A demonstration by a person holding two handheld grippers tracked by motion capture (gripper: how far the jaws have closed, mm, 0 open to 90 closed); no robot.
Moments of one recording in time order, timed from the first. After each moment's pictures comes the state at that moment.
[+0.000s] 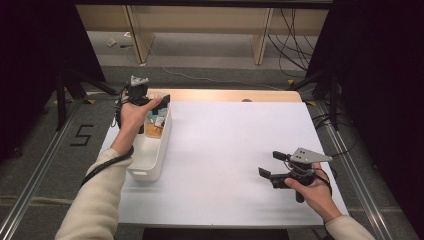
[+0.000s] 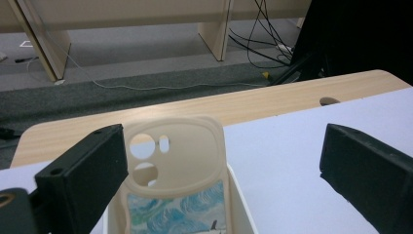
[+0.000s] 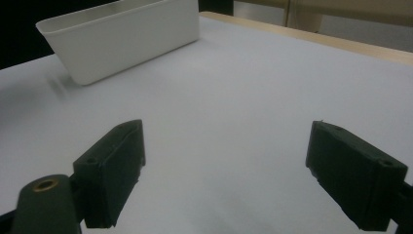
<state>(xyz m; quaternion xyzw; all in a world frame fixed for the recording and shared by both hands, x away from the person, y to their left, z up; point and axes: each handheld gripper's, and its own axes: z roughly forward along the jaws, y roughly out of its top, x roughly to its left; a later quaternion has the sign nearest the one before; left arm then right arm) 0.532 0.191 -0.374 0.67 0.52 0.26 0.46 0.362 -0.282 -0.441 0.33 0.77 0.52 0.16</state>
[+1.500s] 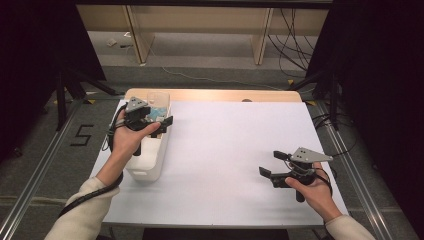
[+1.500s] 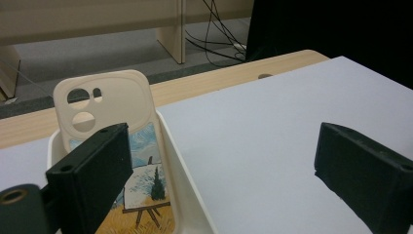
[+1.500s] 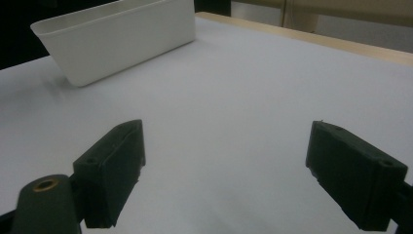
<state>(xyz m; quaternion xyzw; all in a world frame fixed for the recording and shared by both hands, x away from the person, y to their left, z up) 0.458 0.185 -0.384 0.71 0.45 0.24 0.50 0.363 -0.283 -0.441 0.33 0.77 0.52 0.16</state>
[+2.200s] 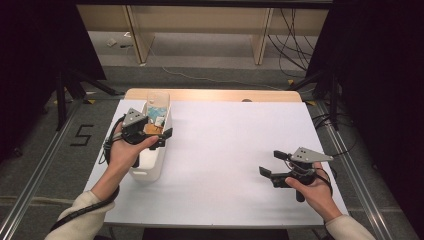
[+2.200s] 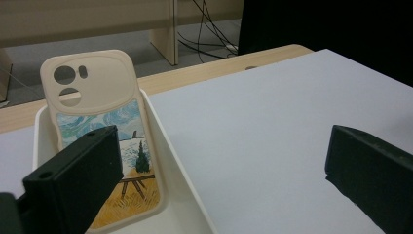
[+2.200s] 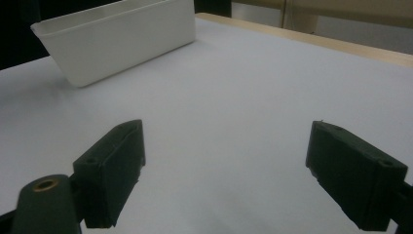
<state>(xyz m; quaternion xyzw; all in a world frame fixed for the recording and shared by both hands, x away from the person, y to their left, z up) 0.430 0.187 -0.396 0.71 0.44 0.24 0.50 0.363 -0.283 -0.440 0.33 0.77 0.52 0.16</state>
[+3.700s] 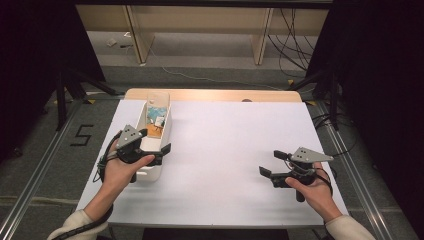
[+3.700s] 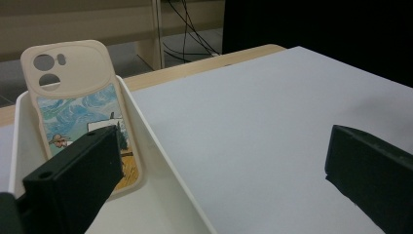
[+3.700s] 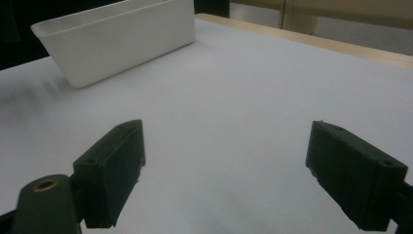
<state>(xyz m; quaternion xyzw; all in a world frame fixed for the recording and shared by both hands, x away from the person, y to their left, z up) 0.388 0.191 -0.412 0.71 0.40 0.24 0.53 0.363 -0.283 -0.440 0.33 0.77 0.52 0.16</state>
